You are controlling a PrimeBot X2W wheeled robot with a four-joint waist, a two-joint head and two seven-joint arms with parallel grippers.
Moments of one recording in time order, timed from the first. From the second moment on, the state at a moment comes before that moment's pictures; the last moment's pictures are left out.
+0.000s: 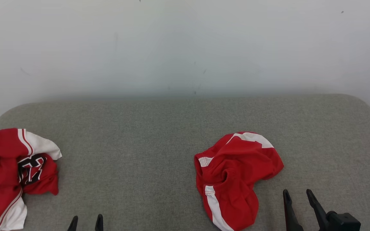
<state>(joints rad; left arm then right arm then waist) 0.14 0.12 -0.04 0.18 -0.29 -0.13 -0.26 0.07 -0.05 -0.03 0.25 0.16 0.13 -0.21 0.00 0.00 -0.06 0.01</state>
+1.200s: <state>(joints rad) -0.35 0.19 -0.57 0.41 -0.54 -0.13 0.07 0.02 -0.05 0.03 0.27 0.16 0.13 -0.19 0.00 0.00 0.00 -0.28</state>
